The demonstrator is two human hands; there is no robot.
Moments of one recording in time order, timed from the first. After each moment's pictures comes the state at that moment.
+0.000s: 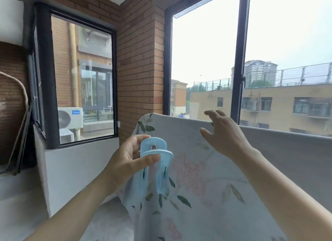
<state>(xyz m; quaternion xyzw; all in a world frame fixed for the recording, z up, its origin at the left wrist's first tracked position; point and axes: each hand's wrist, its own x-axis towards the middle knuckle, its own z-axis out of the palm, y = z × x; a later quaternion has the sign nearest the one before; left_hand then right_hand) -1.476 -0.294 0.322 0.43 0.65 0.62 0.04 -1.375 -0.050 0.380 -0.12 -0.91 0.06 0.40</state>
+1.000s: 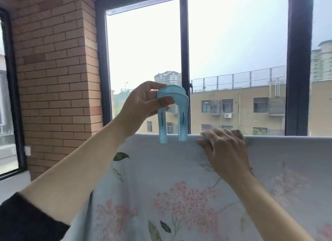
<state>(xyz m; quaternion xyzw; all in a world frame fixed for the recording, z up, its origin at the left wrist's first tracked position) -1.644 -0.156 0.454 0.65 0.41 0.62 0.13 -1.456 -0.036 0.346 -0.32 -0.77 -0.20 0.52</state>
